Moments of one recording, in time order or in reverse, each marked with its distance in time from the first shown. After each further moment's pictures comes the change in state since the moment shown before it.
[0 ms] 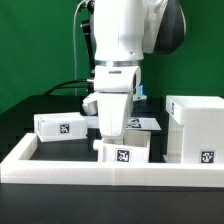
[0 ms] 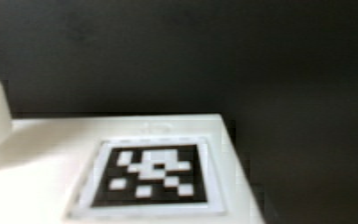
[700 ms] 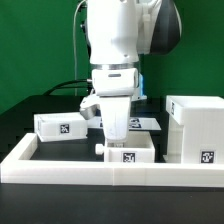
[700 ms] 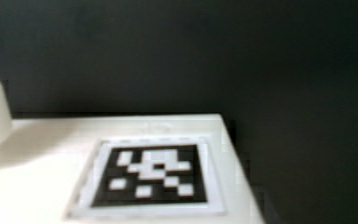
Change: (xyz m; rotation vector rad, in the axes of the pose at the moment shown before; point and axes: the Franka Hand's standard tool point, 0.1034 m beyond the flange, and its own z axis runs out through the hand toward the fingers) arm 0.000 0.000 0.005 0.012 0.035 -0.125
